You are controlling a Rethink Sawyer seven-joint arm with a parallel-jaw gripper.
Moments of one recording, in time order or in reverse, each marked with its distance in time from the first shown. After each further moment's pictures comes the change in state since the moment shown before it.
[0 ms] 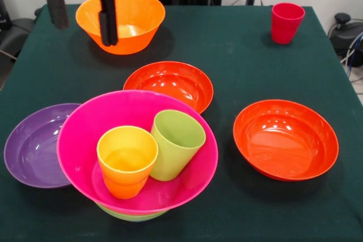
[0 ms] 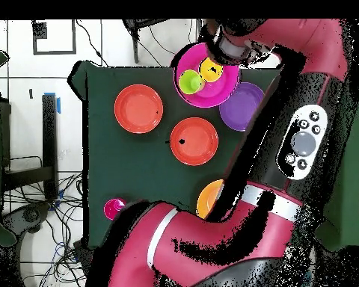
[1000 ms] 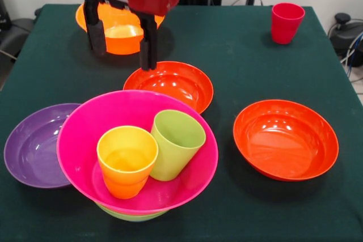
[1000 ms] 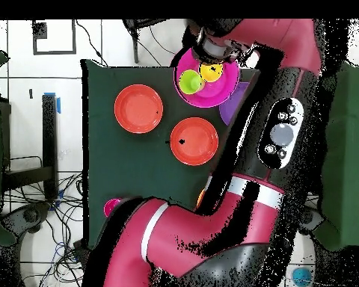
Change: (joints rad) arm 0.025 0.061 0.002 -0.061 0.009 0.000 0.000
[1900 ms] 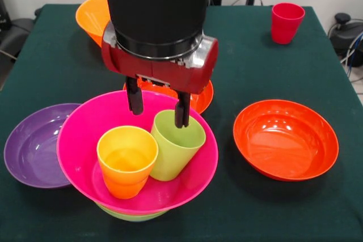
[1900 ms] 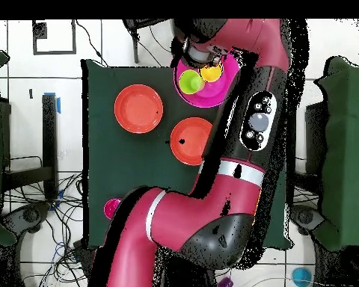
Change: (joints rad) arm -0.001 0.182 -0.075 -0.140 0.104 0.000 0.000
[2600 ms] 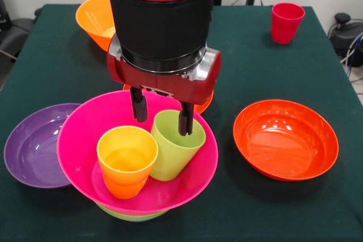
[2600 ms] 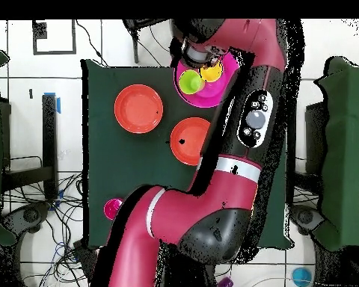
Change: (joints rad) arm -0.009 0.044 -0.088 -0.030 0.097 0.000 0.000
